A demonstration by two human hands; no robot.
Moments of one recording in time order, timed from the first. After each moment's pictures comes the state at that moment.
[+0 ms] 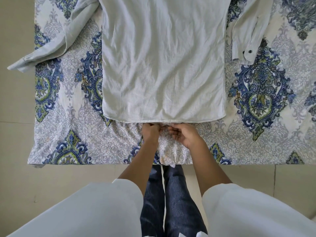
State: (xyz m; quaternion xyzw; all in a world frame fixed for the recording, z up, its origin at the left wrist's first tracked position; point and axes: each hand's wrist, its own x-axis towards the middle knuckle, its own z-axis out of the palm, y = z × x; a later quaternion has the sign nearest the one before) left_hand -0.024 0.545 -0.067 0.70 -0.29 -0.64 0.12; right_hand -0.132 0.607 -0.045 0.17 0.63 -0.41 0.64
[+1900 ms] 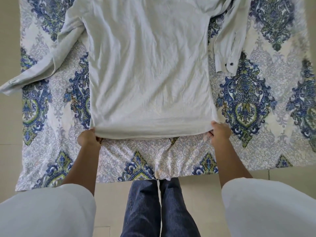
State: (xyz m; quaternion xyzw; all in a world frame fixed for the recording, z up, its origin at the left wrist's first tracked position) left_hand 0.070 0.412 -0.040 0.82 -0.16 -0.51 0.21; right_hand -0.248 0.639 -0.057 0.29 0.81 -0.41 0.31
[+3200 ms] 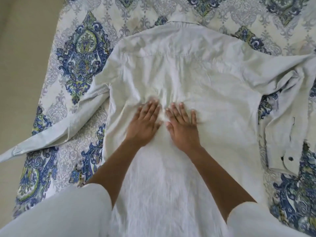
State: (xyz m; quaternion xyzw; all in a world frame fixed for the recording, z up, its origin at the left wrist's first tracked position) left_hand -0.125 0.198 -0.110 0.32 -0.94 -0.08 -0.07; right_hand -0.264 0.299 -0.112 -0.58 0.81 -0.04 0.08
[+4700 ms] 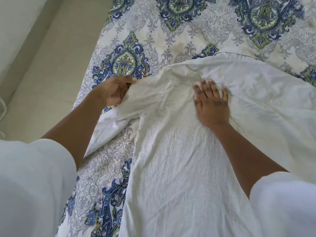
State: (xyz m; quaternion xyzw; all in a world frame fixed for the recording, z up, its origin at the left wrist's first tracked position) left_hand -0.069 -0.074 -0.051 0.47 -0.39 -0.79 0.09; right_hand -0.331 0.096 -0.130 -0.61 0.79 -0.07 0.02
